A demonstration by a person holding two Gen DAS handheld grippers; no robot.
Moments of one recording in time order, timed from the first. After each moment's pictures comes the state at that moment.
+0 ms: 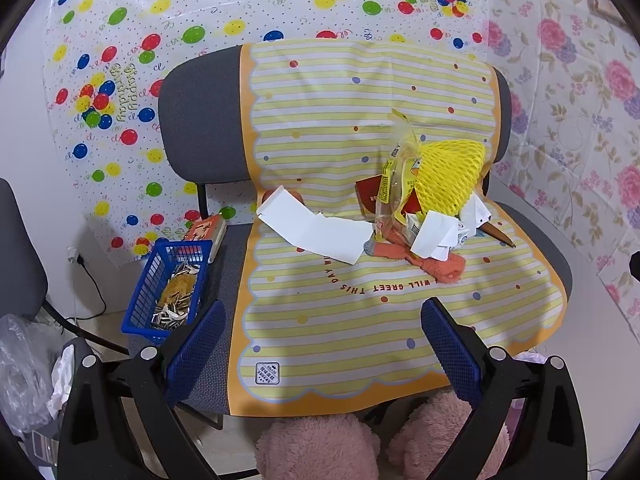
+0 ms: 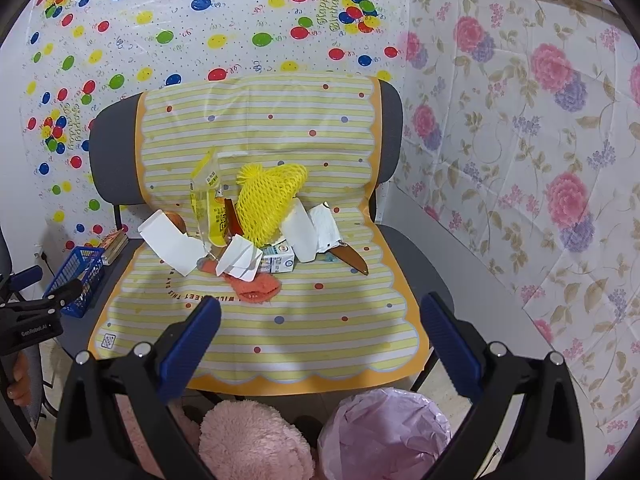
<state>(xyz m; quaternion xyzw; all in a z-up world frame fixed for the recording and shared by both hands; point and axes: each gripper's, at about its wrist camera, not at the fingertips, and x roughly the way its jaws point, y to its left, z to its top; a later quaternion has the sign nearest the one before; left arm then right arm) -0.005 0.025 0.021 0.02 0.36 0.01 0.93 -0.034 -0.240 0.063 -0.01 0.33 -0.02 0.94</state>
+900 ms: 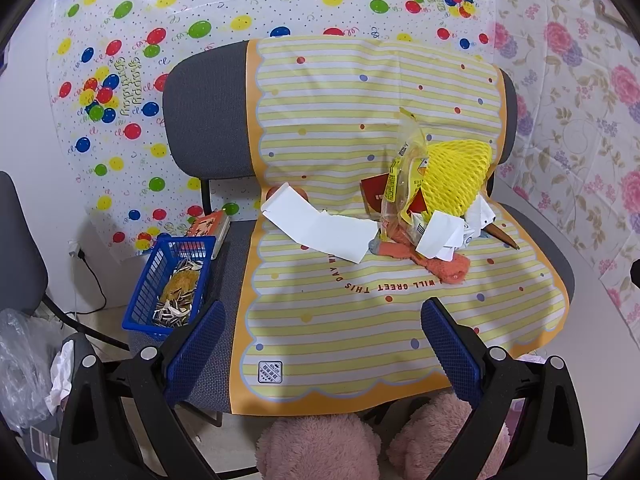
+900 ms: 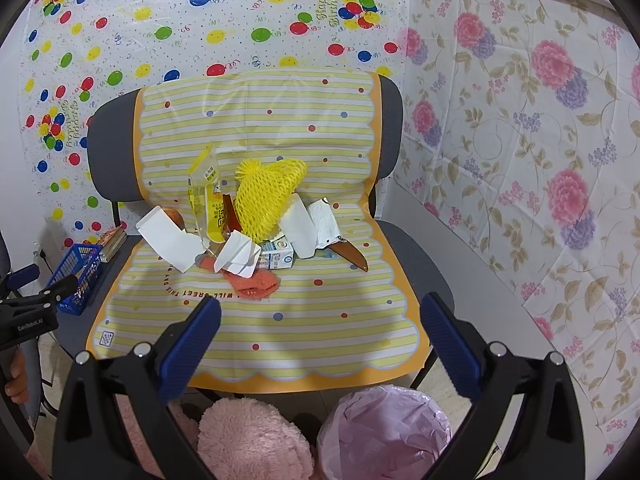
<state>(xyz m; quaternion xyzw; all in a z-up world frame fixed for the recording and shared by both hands) -0.006 0.029 0.016 0.01 0.35 0.01 0.93 -0.031 -0.243 0.059 -0.02 0.34 -0.02 0.94</state>
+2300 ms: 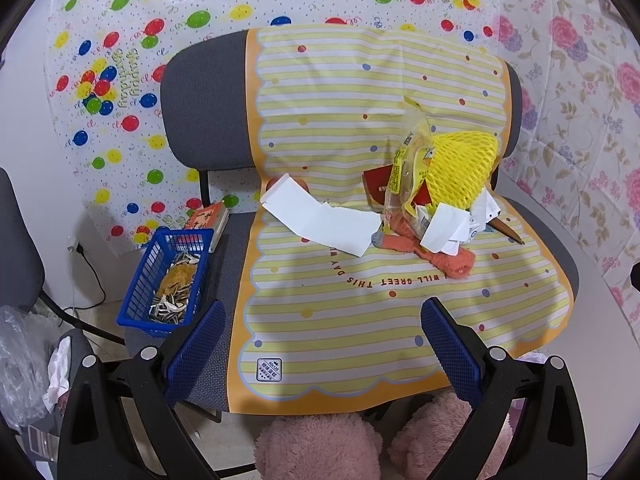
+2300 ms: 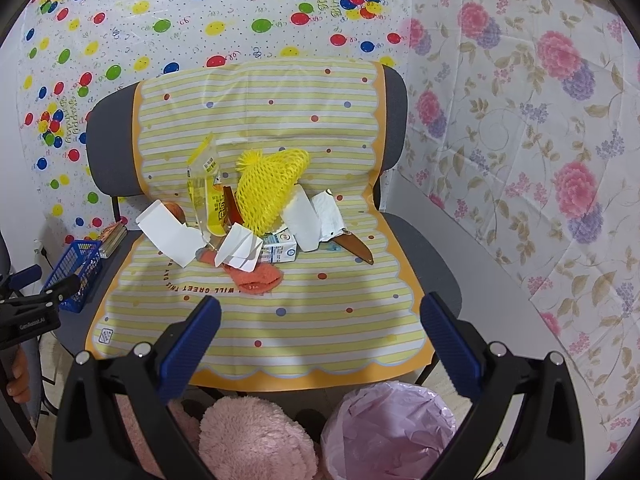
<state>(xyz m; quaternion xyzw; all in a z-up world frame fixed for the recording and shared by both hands) 0.002 0.030 0.000 0.01 0.37 0.01 0.93 -0.022 -0.242 0.046 -0.01 0.35 -0.01 0.94</state>
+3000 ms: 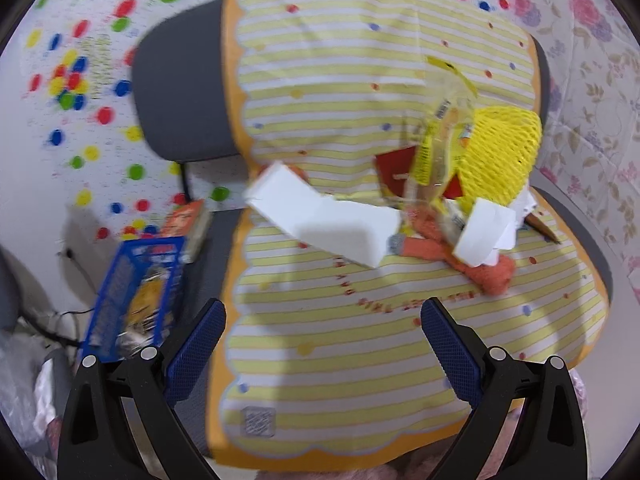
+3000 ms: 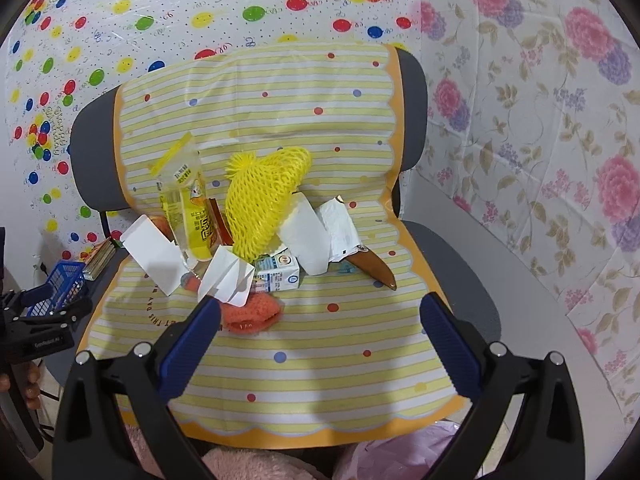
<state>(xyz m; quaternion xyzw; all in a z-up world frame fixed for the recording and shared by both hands) 0.094 0.022 -0.037 0.02 0.40 0.01 0.91 0.066 -0.254 0.009 0.01 0.35 0.01 0.94</state>
